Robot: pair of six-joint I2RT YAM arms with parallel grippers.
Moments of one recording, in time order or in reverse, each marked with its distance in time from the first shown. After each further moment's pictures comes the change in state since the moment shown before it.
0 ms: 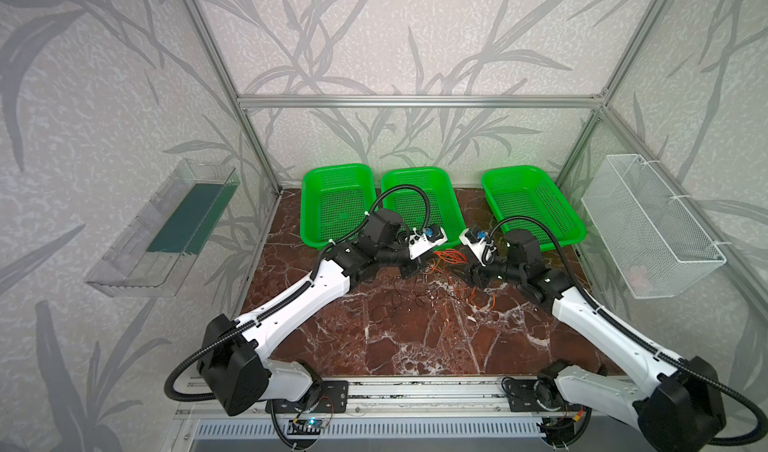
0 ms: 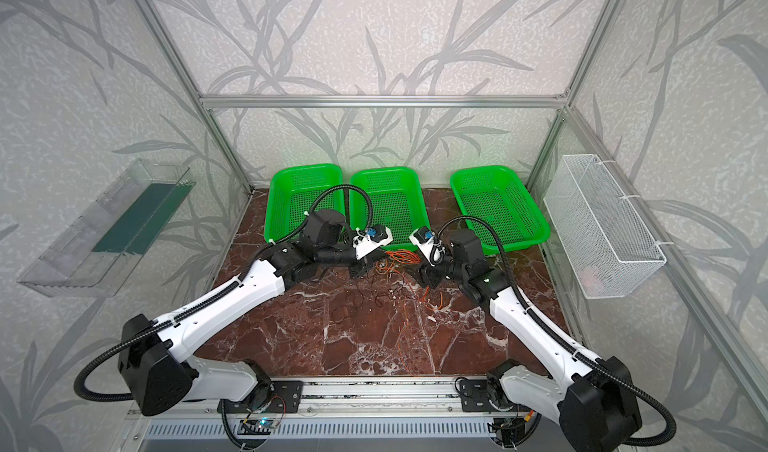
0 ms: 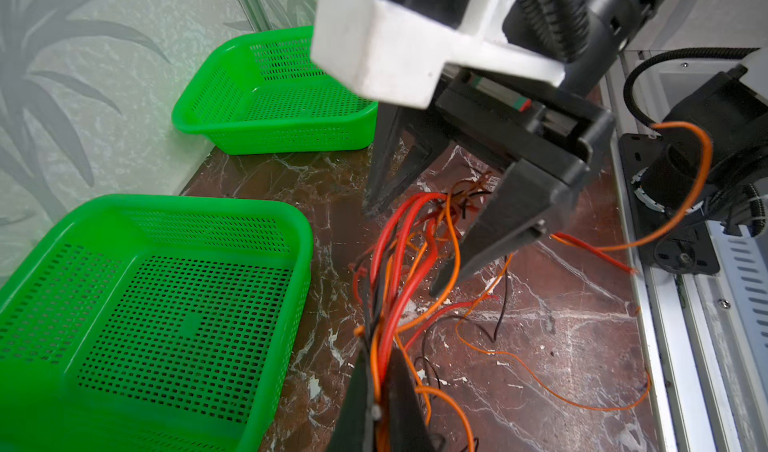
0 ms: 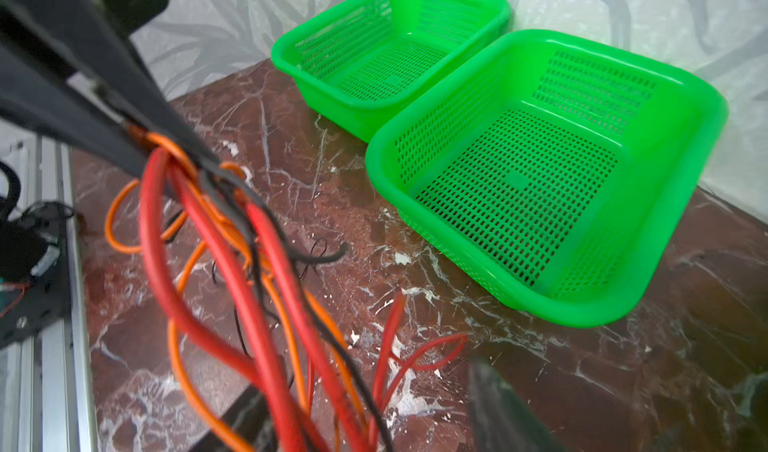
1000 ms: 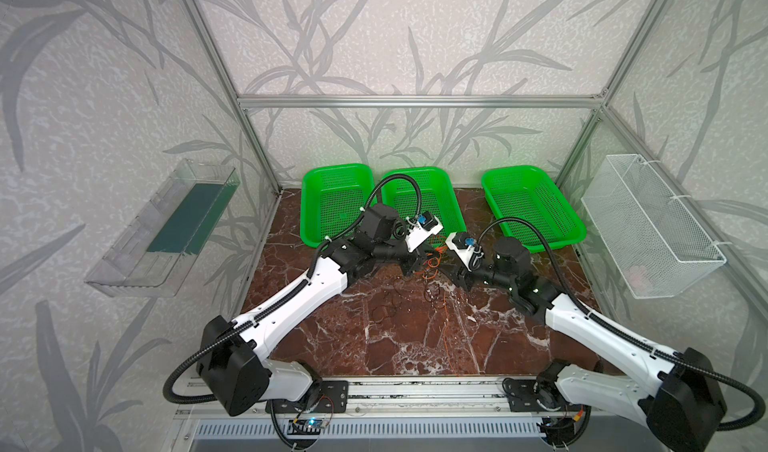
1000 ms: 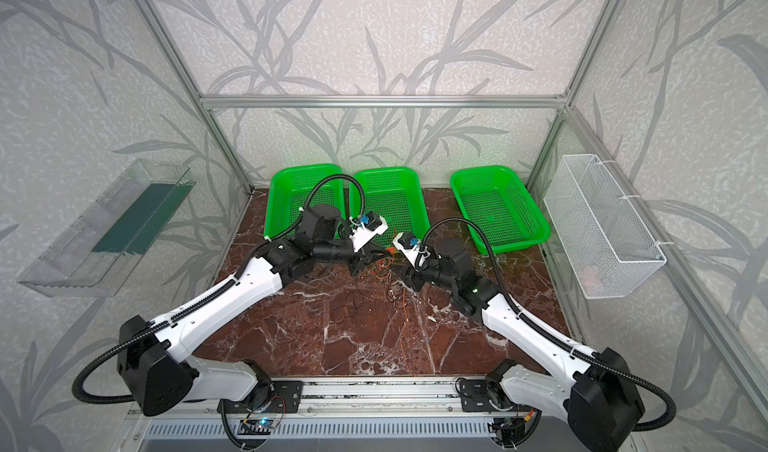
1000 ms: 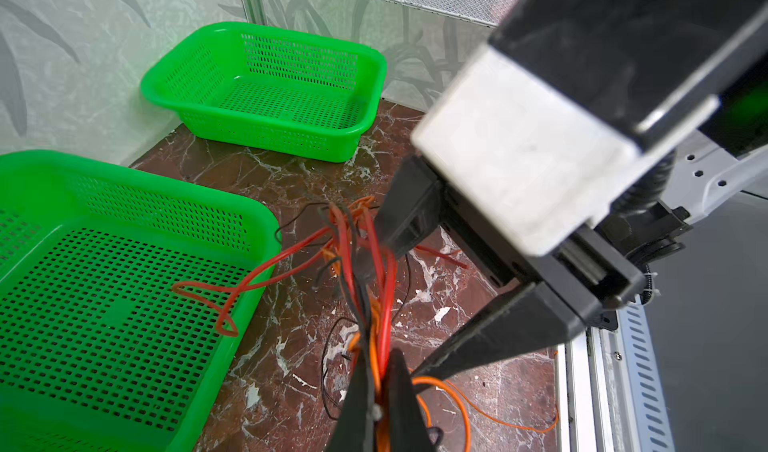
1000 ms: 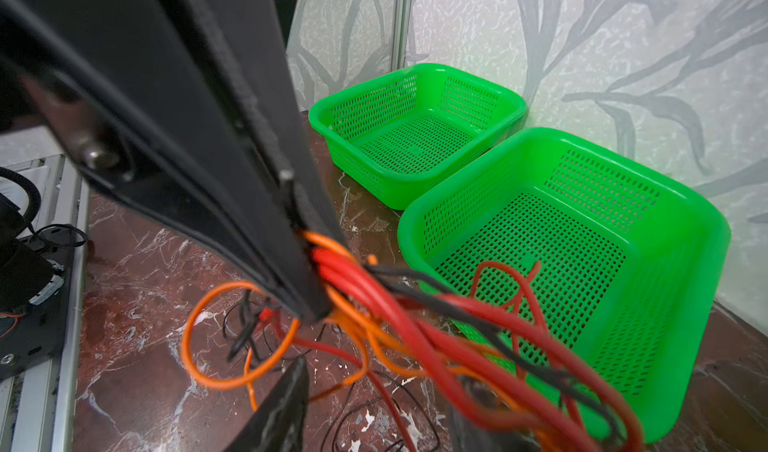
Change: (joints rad) left arm 0.027 0.007 0.034 -0.020 0.126 -0.222; right arm 0.169 0.024 -0.047 0.252 0.058 -0.028
